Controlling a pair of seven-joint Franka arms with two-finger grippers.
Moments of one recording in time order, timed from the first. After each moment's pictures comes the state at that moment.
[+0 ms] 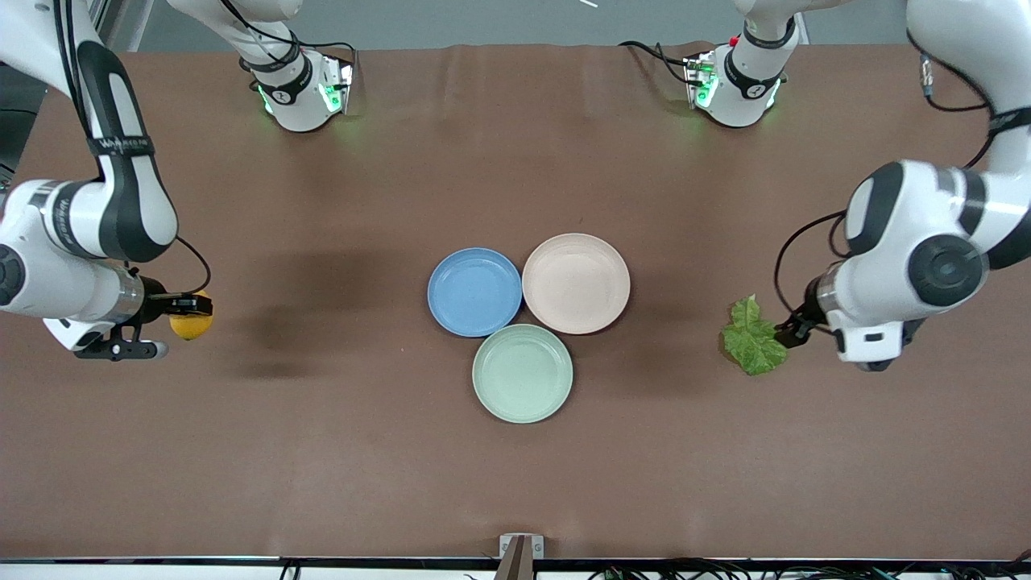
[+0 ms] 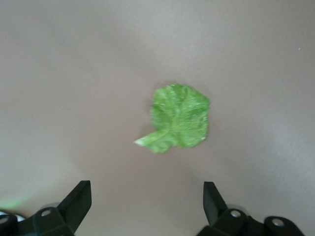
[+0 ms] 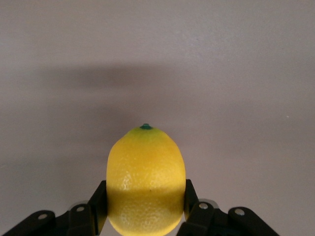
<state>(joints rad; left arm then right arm) 0.17 0.34 -0.37 -1.58 0.20 1.68 -1.02 -0.13 0.36 0.00 -1.90 -0.04 2.10 -0.08</state>
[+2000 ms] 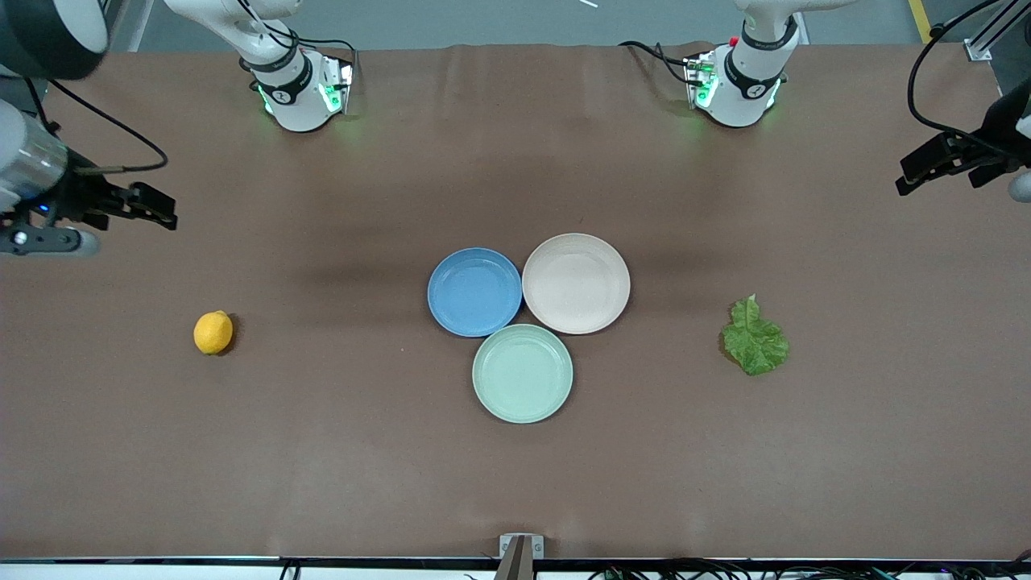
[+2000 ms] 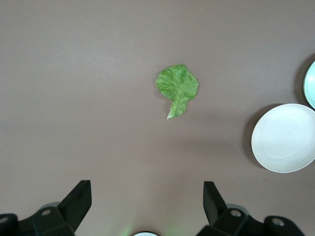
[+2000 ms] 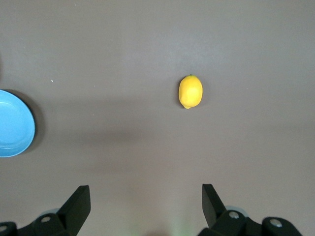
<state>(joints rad) 0.08 -0.09 -0.09 -1.63 0.00 1.52 -0.11 0.00 0.00 0.04 -1.61 -0.04 1.52 0.04</state>
